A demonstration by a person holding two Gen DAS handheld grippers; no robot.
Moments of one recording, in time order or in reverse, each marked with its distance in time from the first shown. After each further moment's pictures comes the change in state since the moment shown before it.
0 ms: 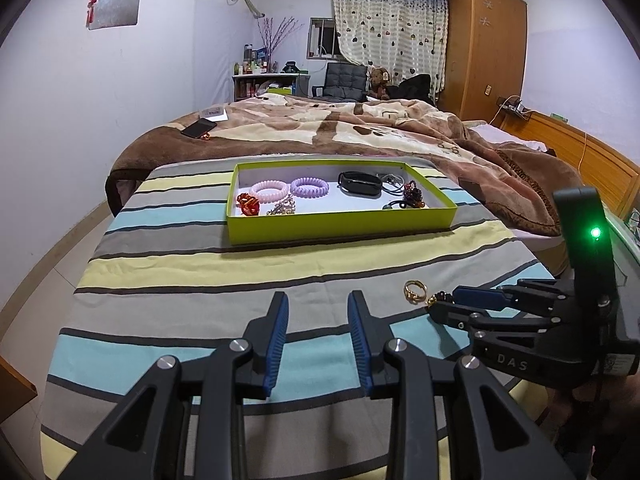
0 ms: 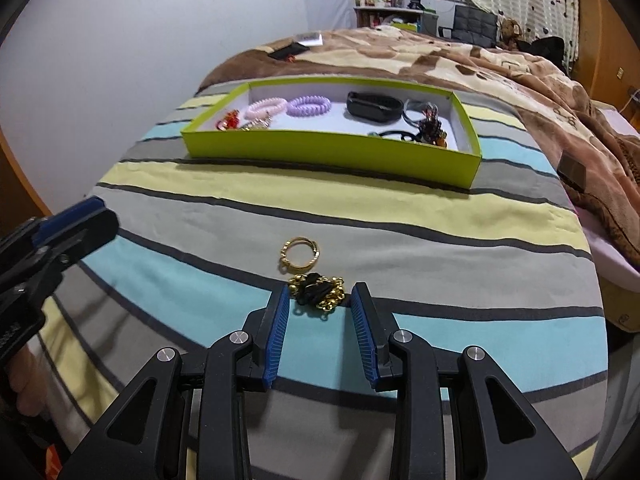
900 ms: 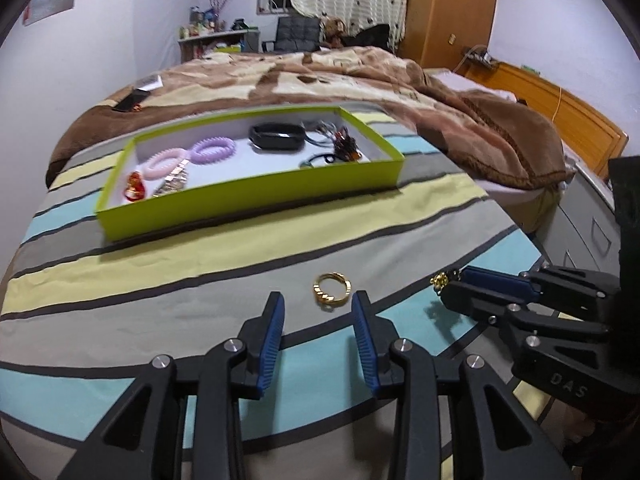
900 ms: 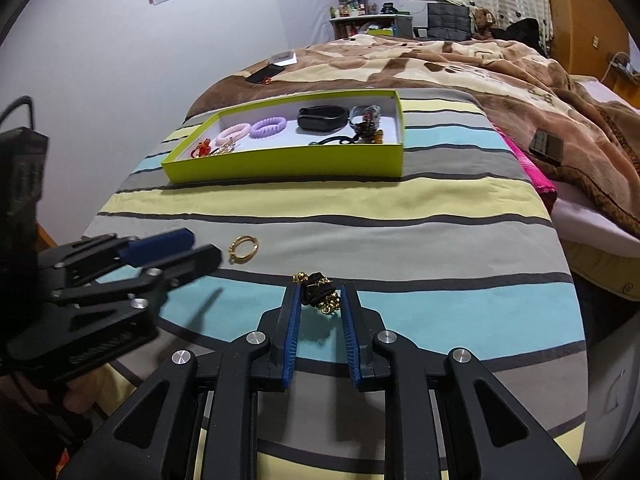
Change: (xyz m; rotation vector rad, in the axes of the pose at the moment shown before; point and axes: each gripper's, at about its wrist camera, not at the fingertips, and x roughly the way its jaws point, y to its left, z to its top) left arm 0.067 -0.067 0.010 0.093 0.195 -0.136; right arm -0.030 -0.049 -0.015 0.112 -0.063 0.030
